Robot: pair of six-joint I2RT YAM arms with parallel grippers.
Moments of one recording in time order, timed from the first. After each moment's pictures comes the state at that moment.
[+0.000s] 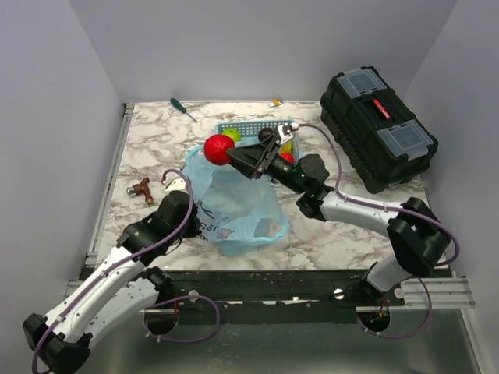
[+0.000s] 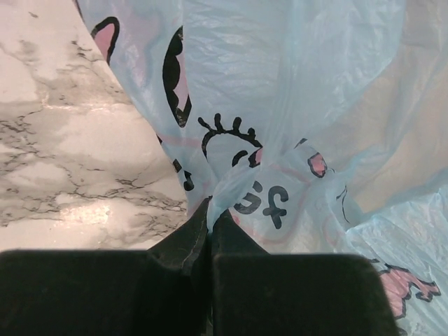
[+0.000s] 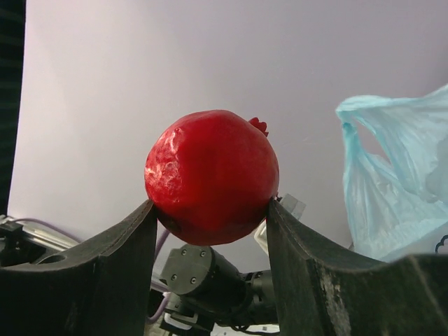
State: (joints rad) left arm -0.64 0.69 0.67 -0.77 -0.21 -0.64; right arm 0.82 1.58 0.89 1.01 -0.23 1.42
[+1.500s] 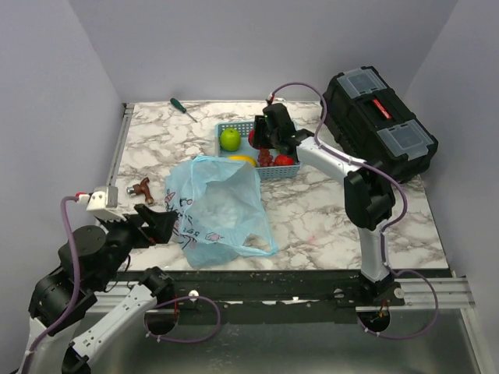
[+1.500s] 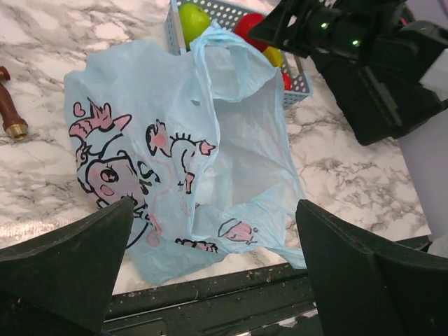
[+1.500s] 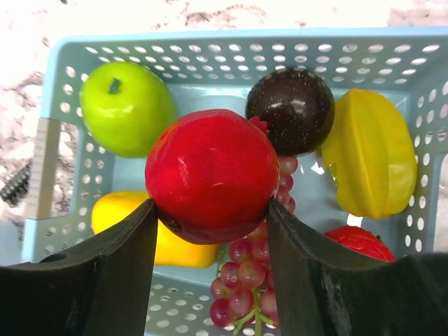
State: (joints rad) left arm -0.64 0.33 1.07 -1.05 -0.30 -0.60; right arm 0.59 2.06 1.68 -0.20 0.19 0.42
